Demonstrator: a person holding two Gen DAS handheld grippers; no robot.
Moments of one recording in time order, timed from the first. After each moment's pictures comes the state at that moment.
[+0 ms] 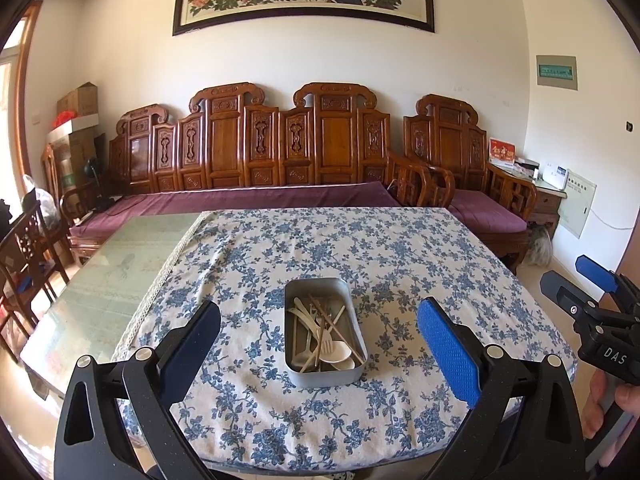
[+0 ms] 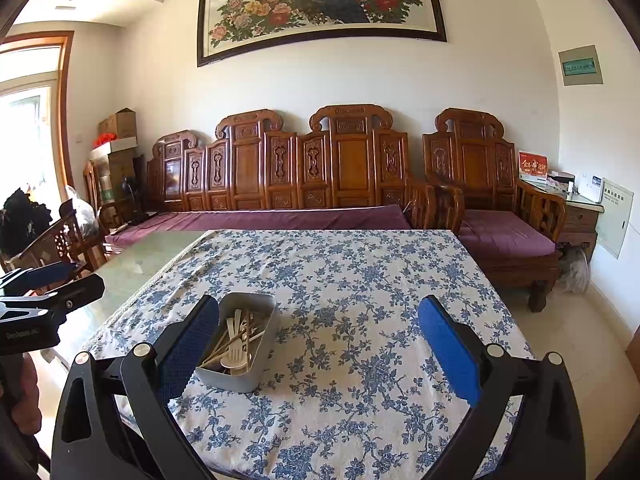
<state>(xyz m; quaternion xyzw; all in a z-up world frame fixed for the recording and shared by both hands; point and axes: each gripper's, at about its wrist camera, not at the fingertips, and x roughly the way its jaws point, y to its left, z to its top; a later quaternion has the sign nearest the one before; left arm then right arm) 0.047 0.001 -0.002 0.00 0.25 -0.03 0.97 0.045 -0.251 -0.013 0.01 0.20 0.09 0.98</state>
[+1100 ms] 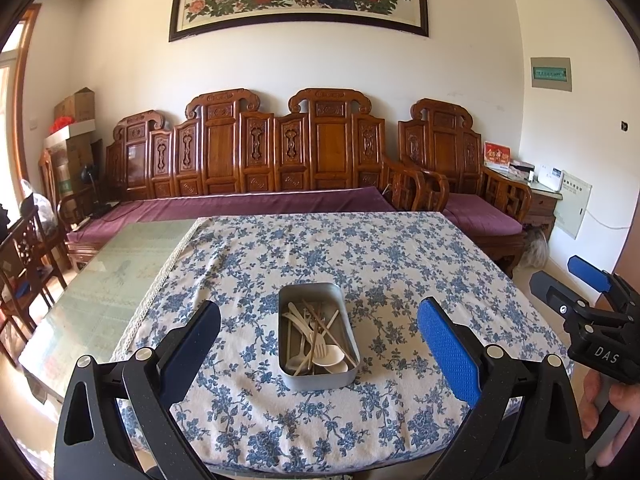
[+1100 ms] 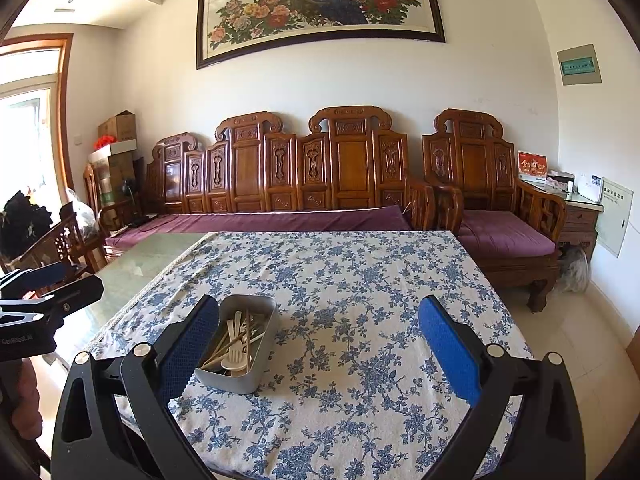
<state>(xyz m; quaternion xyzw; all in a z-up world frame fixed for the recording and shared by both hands) 0.041 -0.006 0.006 0.01 0.24 -0.04 0.97 0.042 -0.254 -0.013 0.01 0.20 0.09 0.98</state>
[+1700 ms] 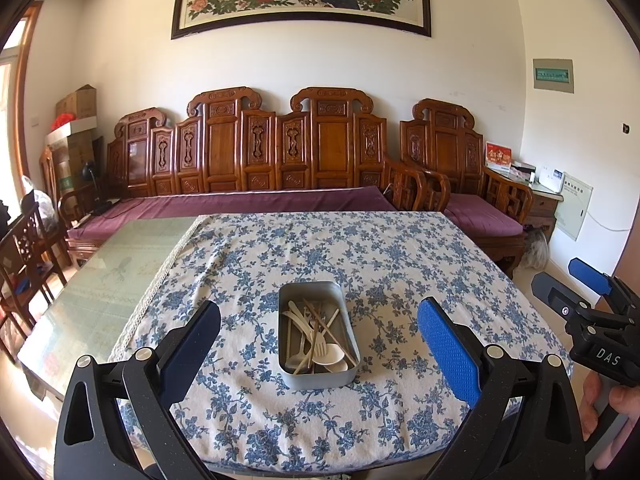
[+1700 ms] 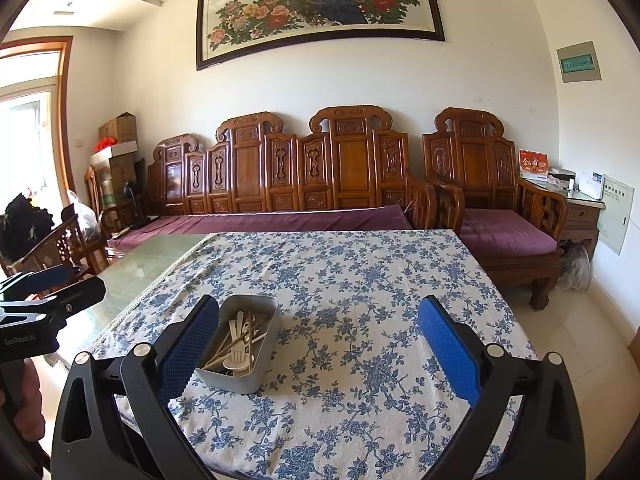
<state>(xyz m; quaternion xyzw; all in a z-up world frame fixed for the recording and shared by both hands) 0.042 -0.004 0.004 0.00 0.24 -0.04 0.97 0.041 -0.253 -0.011 0.02 0.20 0.09 0.98</state>
